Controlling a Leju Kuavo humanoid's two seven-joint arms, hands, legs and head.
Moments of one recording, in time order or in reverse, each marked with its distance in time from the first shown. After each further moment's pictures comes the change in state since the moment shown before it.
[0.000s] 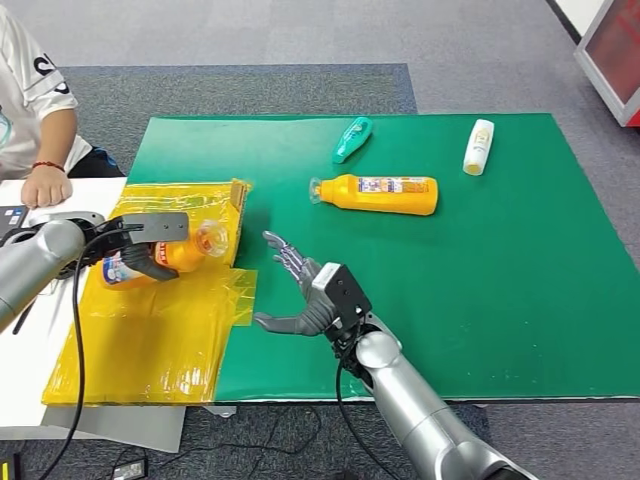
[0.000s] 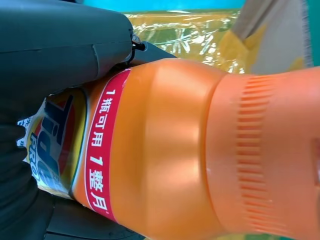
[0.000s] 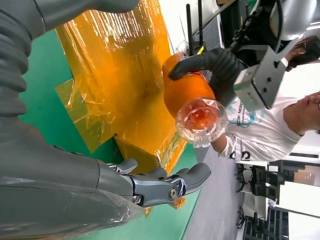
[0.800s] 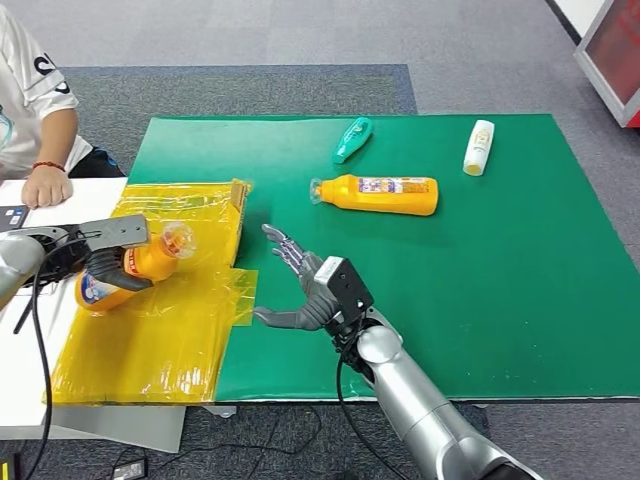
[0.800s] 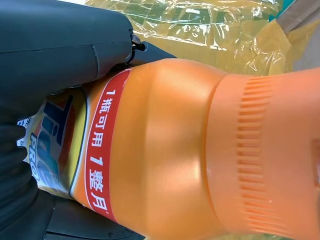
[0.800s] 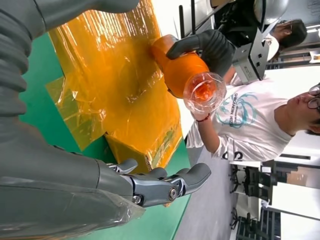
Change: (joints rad) left arm 0.084 0.115 0.095 -0.043 0.067 -0.046 -0.041; right arm -0.014 -0.004 0.001 -0.019 -0.015 0.010 0.006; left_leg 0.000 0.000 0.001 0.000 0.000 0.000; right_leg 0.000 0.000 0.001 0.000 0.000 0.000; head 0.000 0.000
